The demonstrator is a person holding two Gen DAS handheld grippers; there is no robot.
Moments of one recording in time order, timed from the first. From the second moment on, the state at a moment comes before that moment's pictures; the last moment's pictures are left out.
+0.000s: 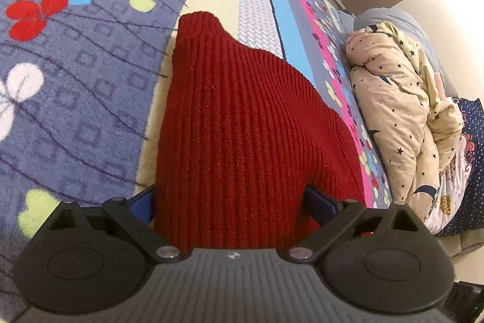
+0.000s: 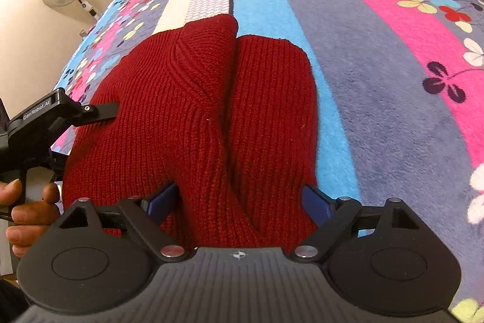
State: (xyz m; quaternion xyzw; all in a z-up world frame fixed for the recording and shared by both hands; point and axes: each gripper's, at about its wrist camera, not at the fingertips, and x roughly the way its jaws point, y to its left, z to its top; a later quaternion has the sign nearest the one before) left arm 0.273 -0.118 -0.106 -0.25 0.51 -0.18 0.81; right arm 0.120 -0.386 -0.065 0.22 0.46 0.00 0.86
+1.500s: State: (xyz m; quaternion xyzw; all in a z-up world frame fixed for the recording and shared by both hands) left arm 0.137 0.018 -0.045 0.06 0.45 -0.14 0.88; right arm 0.146 -0.249 -0.037 0.16 0.43 0.17 0.87
